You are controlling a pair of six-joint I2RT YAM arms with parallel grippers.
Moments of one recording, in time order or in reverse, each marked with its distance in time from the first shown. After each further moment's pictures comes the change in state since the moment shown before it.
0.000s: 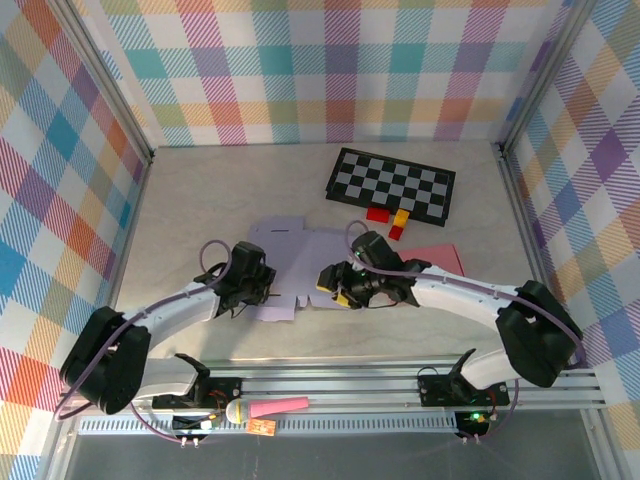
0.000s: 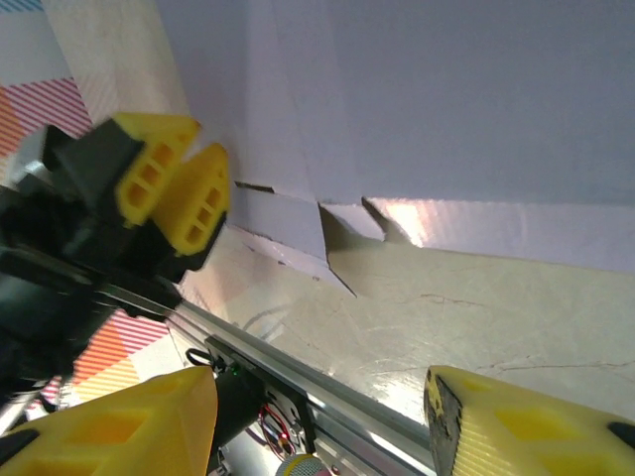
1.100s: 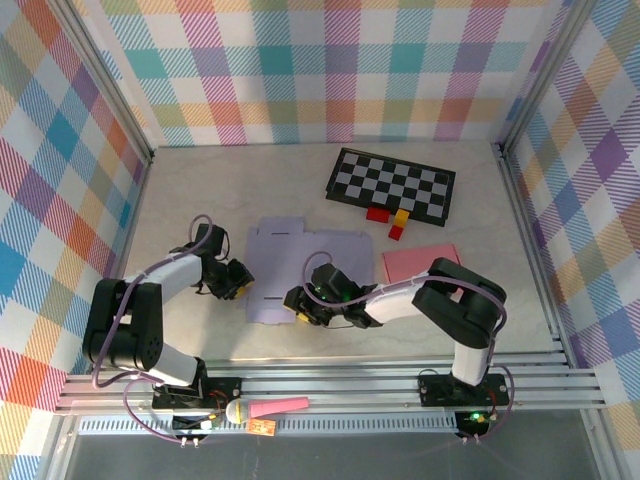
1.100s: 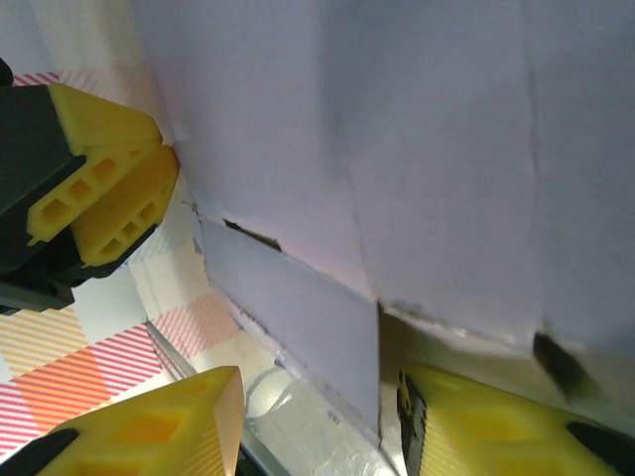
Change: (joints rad) left arm 0.388 0.219 0.151 -0.323 0.331 0.866; right arm 0.223 0.404 -0.003 0.557 0.196 0.180
